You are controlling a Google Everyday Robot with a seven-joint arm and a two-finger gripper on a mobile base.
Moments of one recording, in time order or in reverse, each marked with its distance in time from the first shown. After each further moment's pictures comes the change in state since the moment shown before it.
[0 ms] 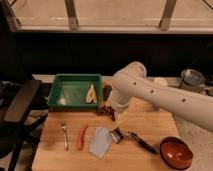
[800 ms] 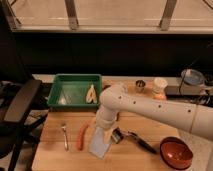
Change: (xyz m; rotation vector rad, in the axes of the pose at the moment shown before) arm -0.071 0.027 0.103 -0.156 -0.205 -0.166
